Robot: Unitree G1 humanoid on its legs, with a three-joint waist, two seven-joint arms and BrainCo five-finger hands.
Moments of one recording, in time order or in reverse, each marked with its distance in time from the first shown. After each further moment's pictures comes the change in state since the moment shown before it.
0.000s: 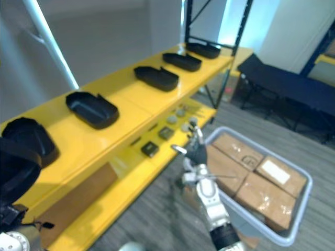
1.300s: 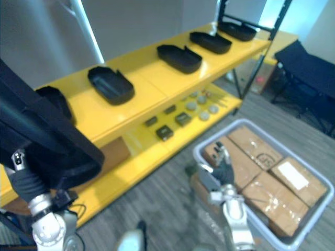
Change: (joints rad) left arm -0.036 0.080 -0.344 0.056 0.051 0.030 -0.080; right arm 0.241 -0.038 -0.202 -0.081 -0.021 -0.078 0.090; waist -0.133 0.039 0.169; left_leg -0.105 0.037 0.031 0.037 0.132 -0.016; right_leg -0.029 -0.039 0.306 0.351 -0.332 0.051
